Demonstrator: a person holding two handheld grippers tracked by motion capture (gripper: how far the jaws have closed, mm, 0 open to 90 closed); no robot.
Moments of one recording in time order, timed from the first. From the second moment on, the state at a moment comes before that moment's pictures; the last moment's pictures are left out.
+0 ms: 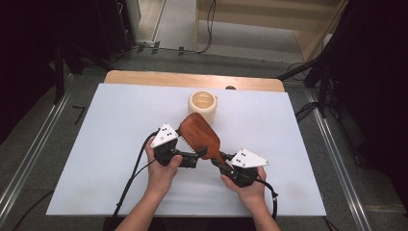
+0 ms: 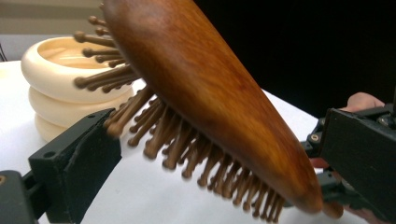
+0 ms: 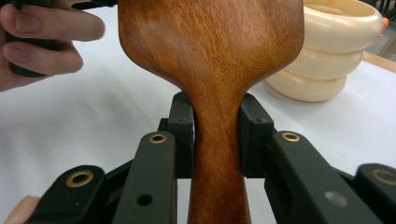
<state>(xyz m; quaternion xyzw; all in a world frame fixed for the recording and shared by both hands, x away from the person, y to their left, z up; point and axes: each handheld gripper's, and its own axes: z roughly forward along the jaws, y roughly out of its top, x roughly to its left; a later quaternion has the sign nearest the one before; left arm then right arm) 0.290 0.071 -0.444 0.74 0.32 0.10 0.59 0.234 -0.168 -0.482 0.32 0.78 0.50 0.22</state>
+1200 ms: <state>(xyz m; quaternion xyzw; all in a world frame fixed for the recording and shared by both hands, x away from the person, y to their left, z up) 0.301 0.069 -0.443 0.72 0.35 -0.01 0.60 0.231 -0.151 -0.488 0.32 0.77 0.50 0.22</state>
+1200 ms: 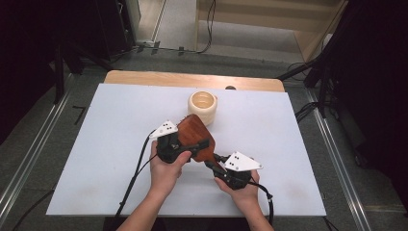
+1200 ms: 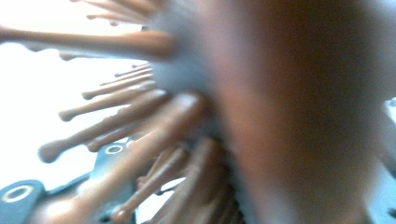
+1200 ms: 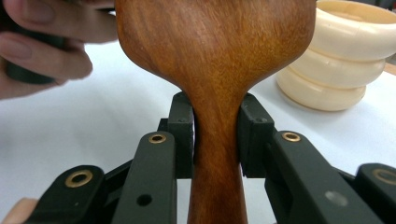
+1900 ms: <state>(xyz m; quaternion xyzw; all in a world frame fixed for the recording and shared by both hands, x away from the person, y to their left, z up) 0.302 0.073 -0.426 0.73 0.32 0.00 0.61 0.236 -0.166 -0.480 0.33 0.75 0.55 0.18</state>
